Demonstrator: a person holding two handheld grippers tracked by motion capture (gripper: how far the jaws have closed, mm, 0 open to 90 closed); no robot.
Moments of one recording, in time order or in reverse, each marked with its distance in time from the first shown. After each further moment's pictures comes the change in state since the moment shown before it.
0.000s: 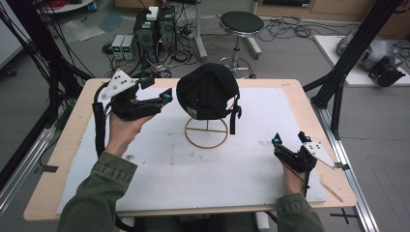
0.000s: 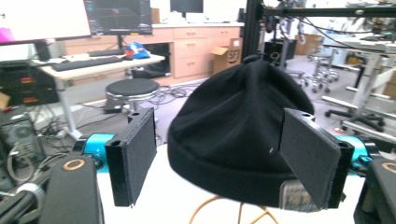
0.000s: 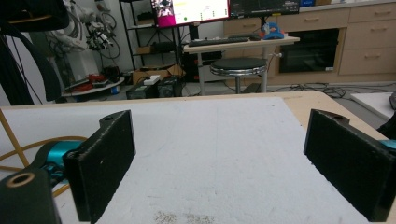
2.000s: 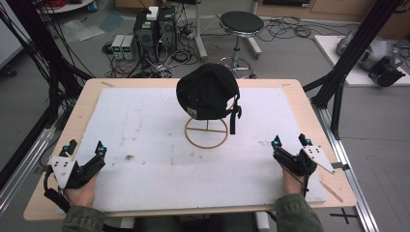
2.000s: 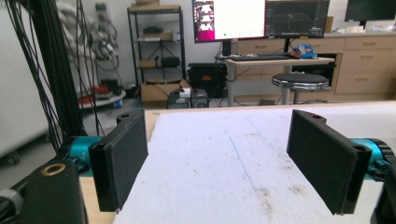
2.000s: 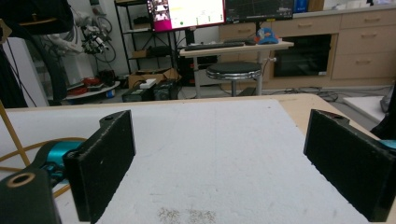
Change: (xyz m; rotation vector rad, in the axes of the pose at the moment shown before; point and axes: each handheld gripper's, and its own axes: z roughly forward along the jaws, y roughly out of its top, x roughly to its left) left arm 0.046 -0.186 -0.145 -0.100 0.668 0.057; right arm 0.007 -0.002 -0.010 -0.024 -0.024 -0.015
